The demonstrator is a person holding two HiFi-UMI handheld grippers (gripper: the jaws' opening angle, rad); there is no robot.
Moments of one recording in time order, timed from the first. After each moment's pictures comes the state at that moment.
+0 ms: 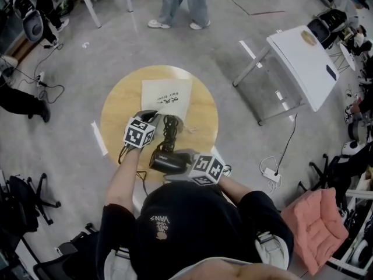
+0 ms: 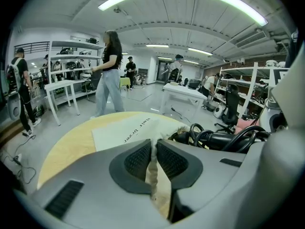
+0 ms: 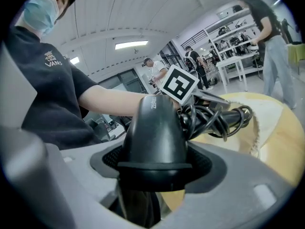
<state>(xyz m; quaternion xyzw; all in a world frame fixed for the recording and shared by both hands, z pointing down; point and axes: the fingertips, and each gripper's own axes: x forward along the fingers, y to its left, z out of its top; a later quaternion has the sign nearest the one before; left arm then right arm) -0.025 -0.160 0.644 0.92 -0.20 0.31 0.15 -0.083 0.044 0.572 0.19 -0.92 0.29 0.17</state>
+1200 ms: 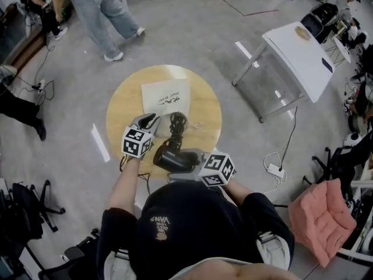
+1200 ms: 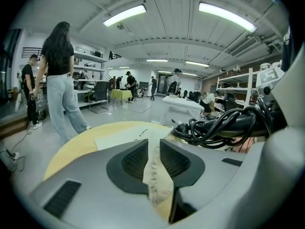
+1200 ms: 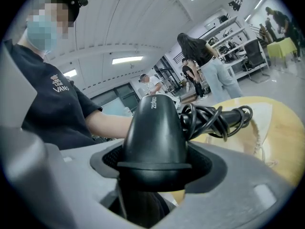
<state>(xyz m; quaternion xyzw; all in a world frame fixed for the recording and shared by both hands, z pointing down) -0.061 -0.132 0.612 0.94 -0.21 0.23 0.13 -0.094 0.057 0.531 0.24 -0.92 0.31 0.08</state>
